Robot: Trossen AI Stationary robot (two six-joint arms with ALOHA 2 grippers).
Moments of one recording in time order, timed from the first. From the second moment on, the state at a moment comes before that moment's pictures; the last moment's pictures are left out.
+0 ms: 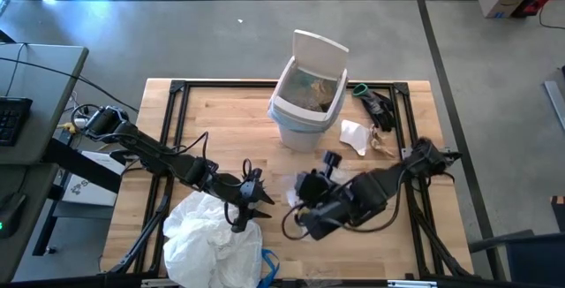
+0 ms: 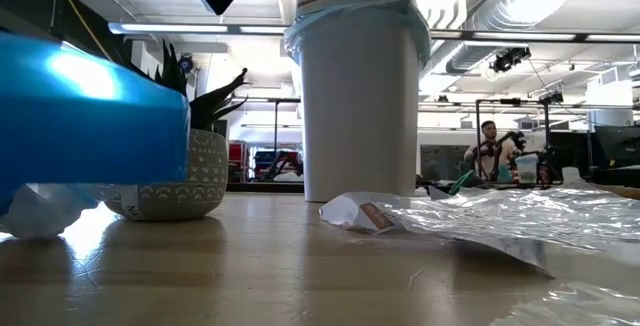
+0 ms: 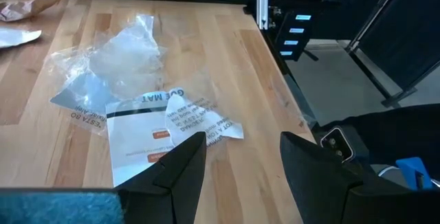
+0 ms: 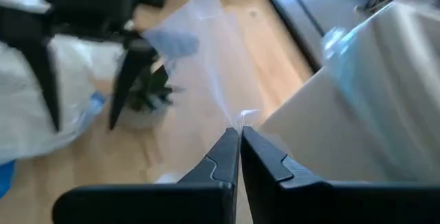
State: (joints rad) left arm -0.44 1.43 0.91 0.01 -0.12 -0.26; right arm 0.52 2.02 2.30 -1.43 0.80 0.62
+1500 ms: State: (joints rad) left arm -0.43 1.11 0.83 -0.47 -0.50 -0.29; right arm -0.19 1.89 2.31 -1.43 0.53 0.50
